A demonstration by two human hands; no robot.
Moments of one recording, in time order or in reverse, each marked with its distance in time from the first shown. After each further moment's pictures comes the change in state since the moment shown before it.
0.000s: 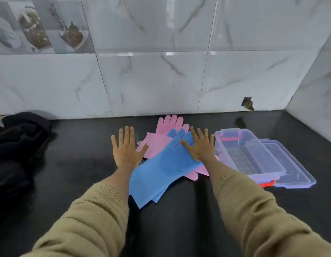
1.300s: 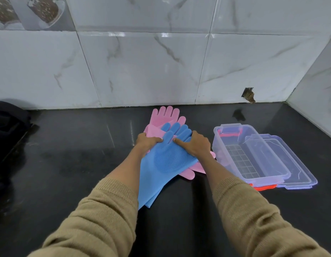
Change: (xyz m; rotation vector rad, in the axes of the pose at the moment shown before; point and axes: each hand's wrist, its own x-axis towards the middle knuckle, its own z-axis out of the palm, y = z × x) left_hand 0.048 0.073 0.020 -1.240 -0.568 -0.491; right_hand 0.027 0.004 0.021 0.145 -0.034 0.168
